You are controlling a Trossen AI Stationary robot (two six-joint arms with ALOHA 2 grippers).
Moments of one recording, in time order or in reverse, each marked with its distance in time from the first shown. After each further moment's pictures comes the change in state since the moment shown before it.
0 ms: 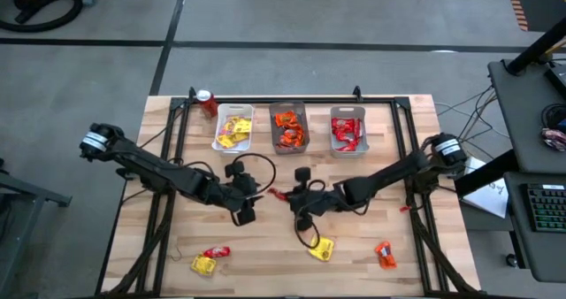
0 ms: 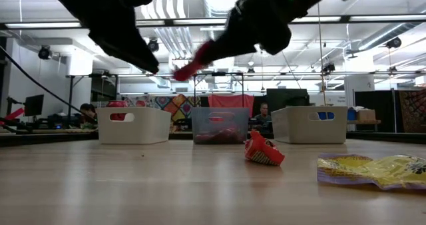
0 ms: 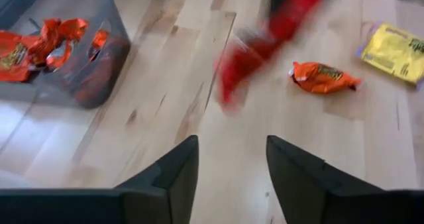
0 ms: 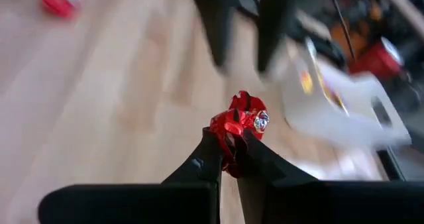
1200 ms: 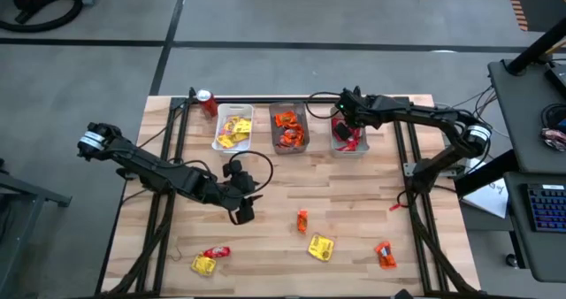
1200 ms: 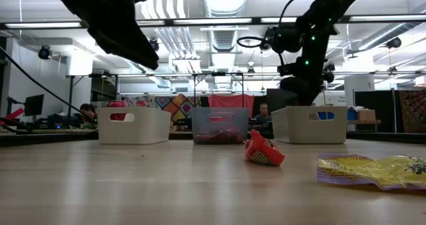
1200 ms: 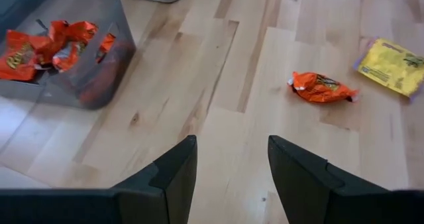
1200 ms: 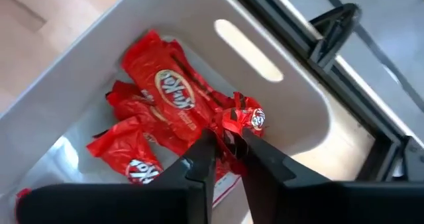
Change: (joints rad) left arm 0.000 -0.024 0.000 -0.005 -0.012 -0.031; right arm -0.896 -0.252 -0.082 -0.799 -0.123 0.396
